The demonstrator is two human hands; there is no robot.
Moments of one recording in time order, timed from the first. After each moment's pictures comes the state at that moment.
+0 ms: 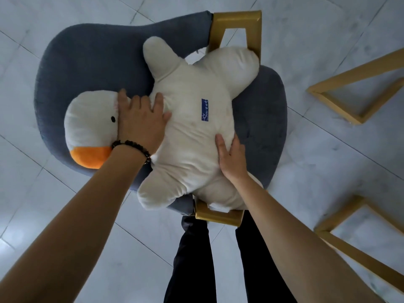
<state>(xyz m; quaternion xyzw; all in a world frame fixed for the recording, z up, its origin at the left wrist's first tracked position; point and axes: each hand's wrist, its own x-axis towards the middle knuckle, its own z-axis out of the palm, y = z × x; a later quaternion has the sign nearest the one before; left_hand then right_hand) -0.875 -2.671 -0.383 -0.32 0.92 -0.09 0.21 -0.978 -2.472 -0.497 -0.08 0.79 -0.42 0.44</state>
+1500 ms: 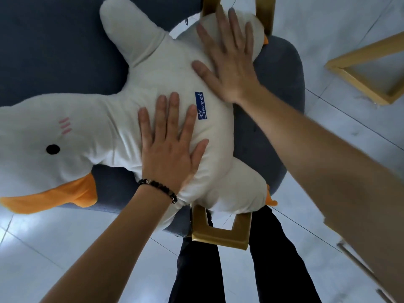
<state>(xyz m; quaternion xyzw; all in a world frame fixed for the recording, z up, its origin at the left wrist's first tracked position) -0.879 -2.602 -0.454 -0.28 0.95 -0.07 0.09 -1.112 -2.609 -0.539 -0.55 0.82 -0.16 0.09</state>
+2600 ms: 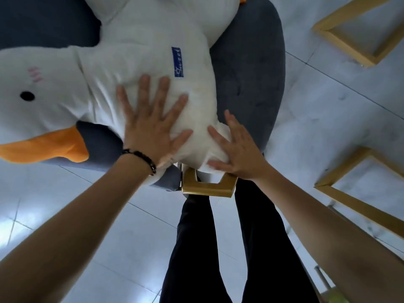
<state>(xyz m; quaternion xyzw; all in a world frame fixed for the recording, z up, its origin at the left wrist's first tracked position) -0.853 -2.584 -0.431 -0.21 0.95 -0.06 0.24 -0.972 -2.368 -0.543 -0.55 0.75 -0.19 0.31</state>
